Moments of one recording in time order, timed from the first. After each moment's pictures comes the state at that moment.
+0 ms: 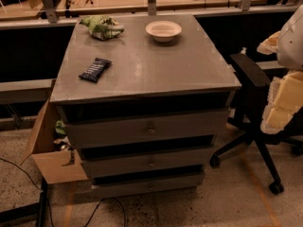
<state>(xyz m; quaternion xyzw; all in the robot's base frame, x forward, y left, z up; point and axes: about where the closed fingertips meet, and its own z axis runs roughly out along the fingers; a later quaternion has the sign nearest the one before) 0.438 -0.217 0.976 -0.60 0.78 -0.03 0.16</state>
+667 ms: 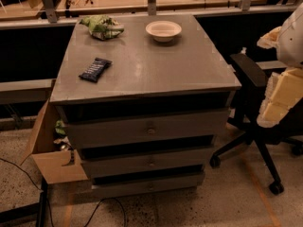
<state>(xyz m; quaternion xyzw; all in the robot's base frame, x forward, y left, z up) 0.453 -0.219 0.979 -0.60 0.78 -0.04 0.19</state>
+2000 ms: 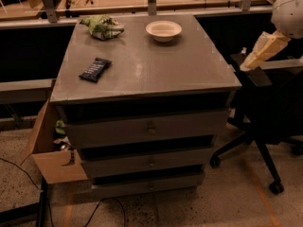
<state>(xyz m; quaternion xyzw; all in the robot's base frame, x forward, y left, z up) 0.595 -0.220 1.028 -0.65 0.59 -0.11 0.46</state>
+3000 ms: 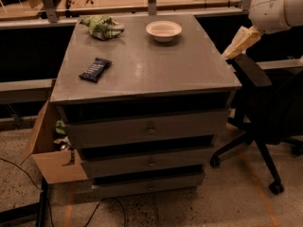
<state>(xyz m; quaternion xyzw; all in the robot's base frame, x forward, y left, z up) 0.653 -0.194 1.026 -0.66 0.53 -0.11 0.53</state>
